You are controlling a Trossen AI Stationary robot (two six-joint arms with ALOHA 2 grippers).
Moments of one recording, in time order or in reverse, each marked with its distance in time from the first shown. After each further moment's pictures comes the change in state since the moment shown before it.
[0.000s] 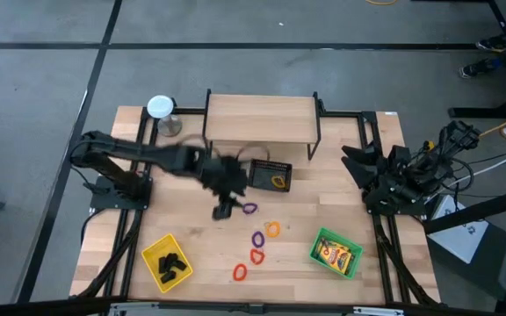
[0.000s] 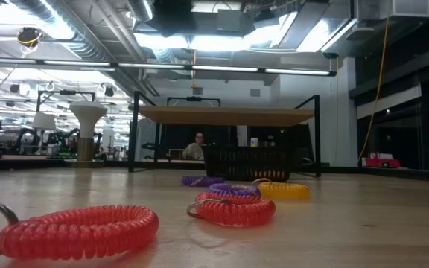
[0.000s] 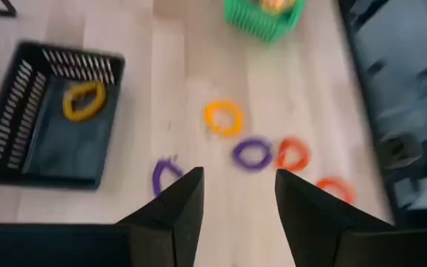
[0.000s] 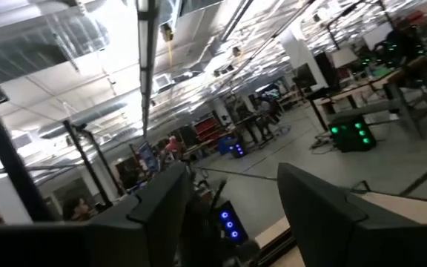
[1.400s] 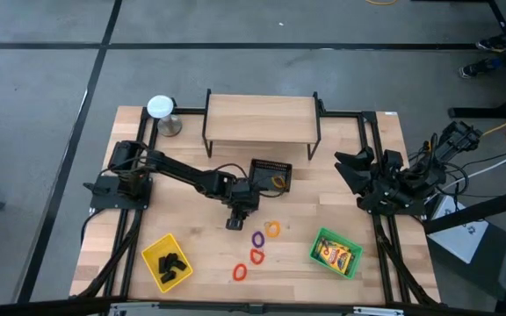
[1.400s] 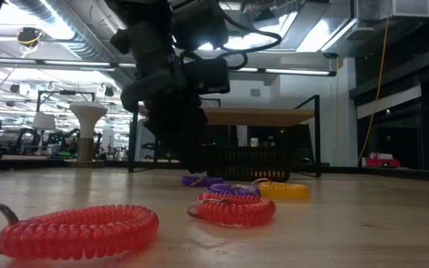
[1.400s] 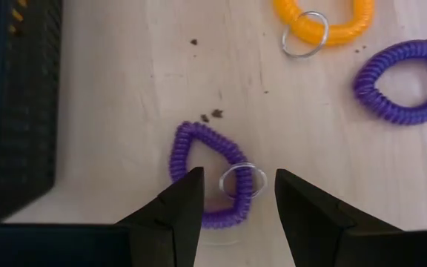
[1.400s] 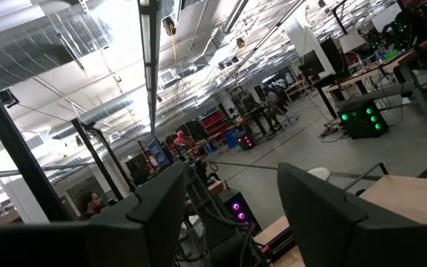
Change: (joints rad) left arm 0.001 0.363 -0.214 0.356 -0.100 0.180; right arm -0.011 0.055 0.000 -0.004 -0.023 0.108
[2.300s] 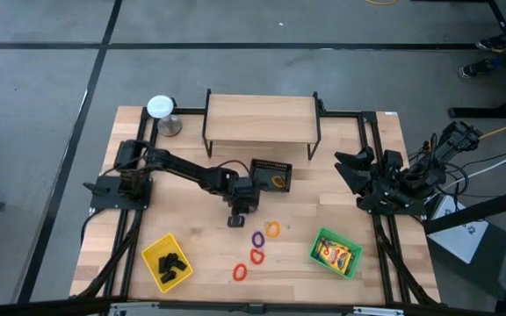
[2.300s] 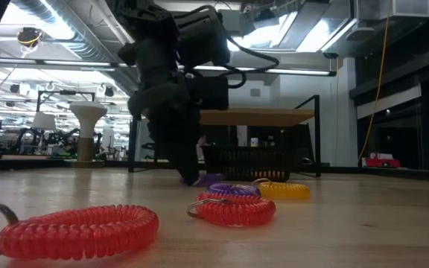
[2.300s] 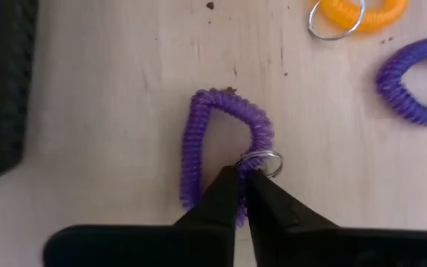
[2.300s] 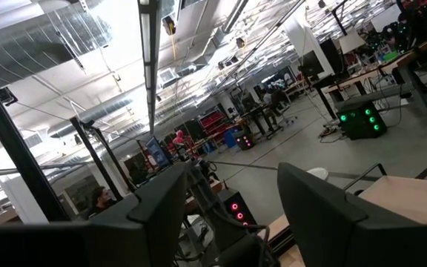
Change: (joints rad) left arm -0.002 0.049 0.001 -0.014 0.103 -0.077; right arm 0.000 0.000 0.000 -0.004 0.001 -0.007
